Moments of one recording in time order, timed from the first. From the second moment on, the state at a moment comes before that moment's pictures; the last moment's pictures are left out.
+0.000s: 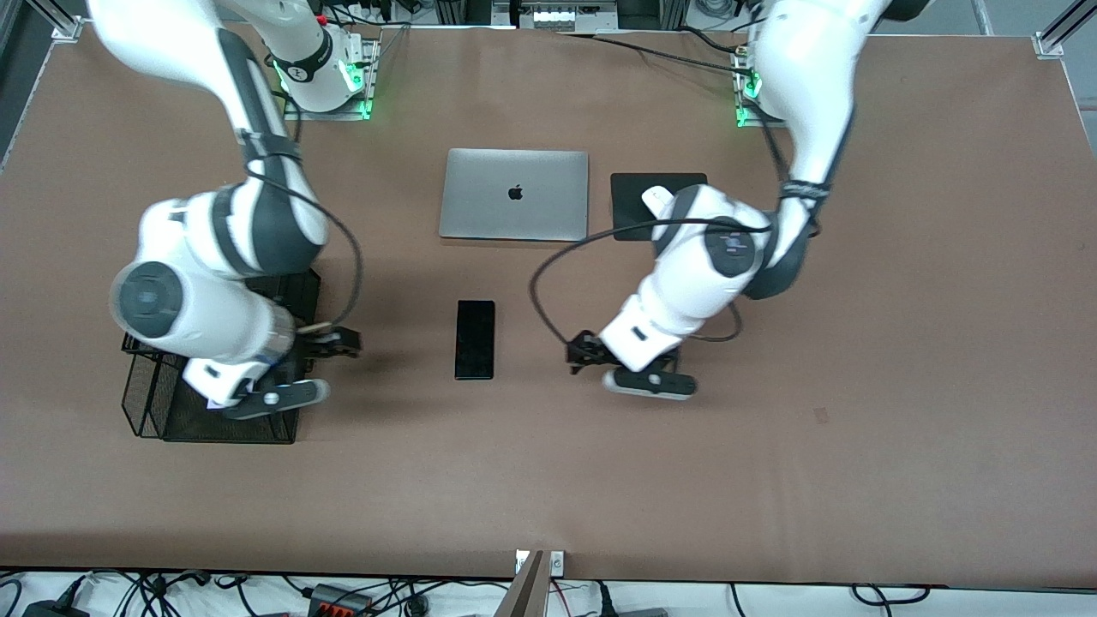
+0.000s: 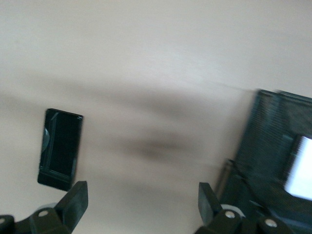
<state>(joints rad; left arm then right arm) -0.47 0.63 -0.02 -1.44 -0.31 2.37 -0.32 0.41 0.62 -0.17 -1.34 0.17 1.93 -0.04</state>
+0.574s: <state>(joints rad) -0.19 0.42 -0.03 -1.53 -0.30 1.98 -0.14 0.57 0.77 -0.17 -1.35 0.17 2.08 0.20</state>
